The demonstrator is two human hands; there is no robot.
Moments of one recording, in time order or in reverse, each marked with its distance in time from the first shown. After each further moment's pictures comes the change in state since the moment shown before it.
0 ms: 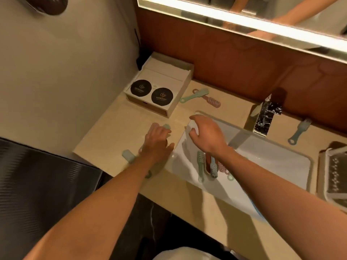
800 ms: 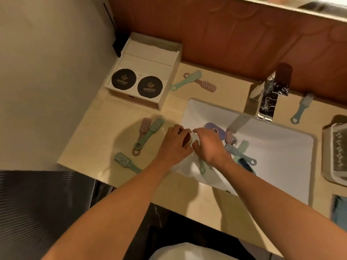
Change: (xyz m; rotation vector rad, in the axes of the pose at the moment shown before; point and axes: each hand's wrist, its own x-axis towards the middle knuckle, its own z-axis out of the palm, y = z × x) left_hand 0.020 0.030 0.050 -0.142 -0.136 0.194; right_hand -0.018 0.042 0.083 -0.074 -0.136 0.227
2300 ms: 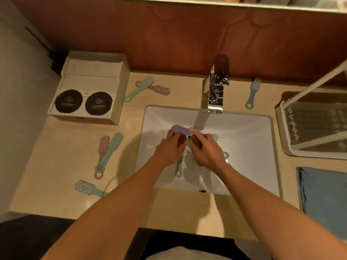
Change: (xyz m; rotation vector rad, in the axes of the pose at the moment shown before) left_hand 0.054 0.071 0.064 0.091 -0.305 0.031; right_hand -0.050 0.110 0.012 0.413 0.157 0.307
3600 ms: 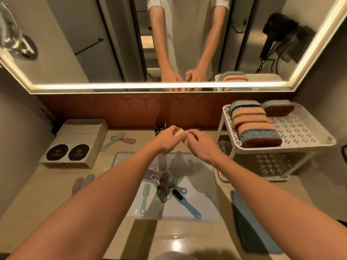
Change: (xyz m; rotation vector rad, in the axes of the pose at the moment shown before) left_hand -0.007 0.264 -0.102 -0.187 0.092 0.138; right_hand -0.067 0.004 -0.274 0.099 0.187 -0.116
